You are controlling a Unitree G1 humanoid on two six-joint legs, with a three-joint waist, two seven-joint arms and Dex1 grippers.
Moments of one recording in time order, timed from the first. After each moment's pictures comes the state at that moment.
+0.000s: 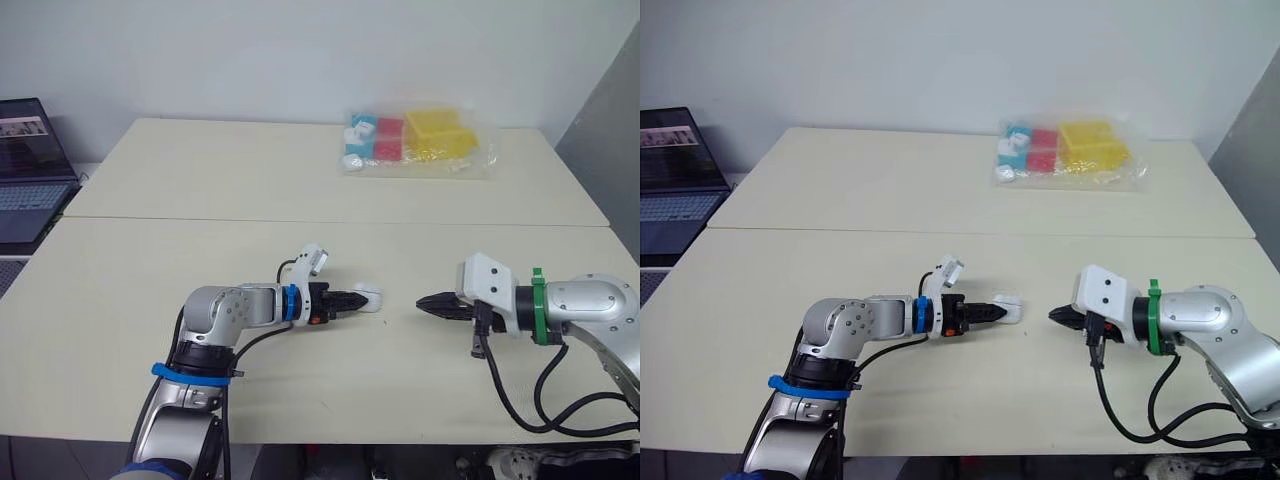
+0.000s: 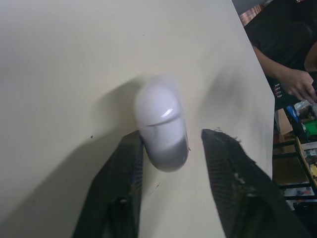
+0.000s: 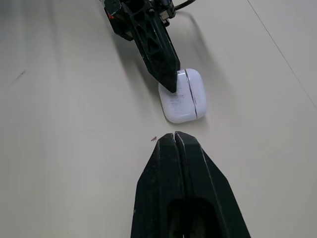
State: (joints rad) left arm -0.55 0.31 -0.03 0.05 -0.73 1.25 -0.58; right arm -0.25 -0.96 0.07 -0.60 0.38 0.62 0.95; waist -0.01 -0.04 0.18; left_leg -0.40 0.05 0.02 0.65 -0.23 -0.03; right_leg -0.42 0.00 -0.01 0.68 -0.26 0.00
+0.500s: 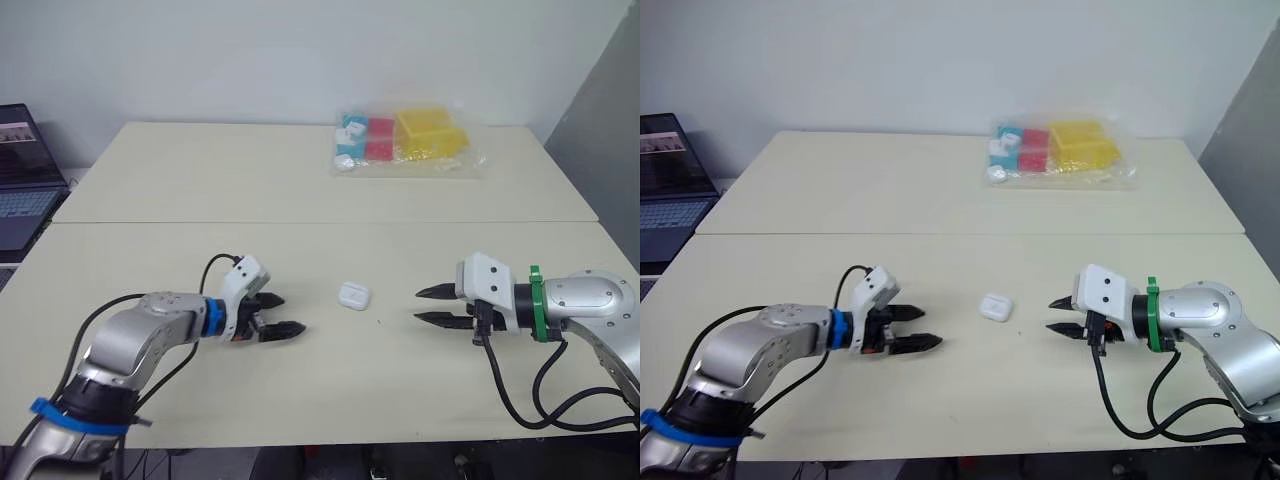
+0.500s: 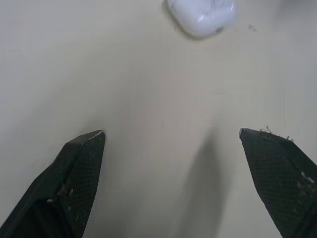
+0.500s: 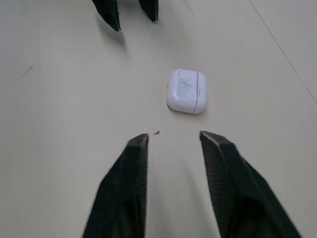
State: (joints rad) left arm -0.22 0.87 -0.12 -0.22 -0.48 0.70 -0.95; right arm -0.28 -0.96 0.07 -0.55 0.39 0.58 1.03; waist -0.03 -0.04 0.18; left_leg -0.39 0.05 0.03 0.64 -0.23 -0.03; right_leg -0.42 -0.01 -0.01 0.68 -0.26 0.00
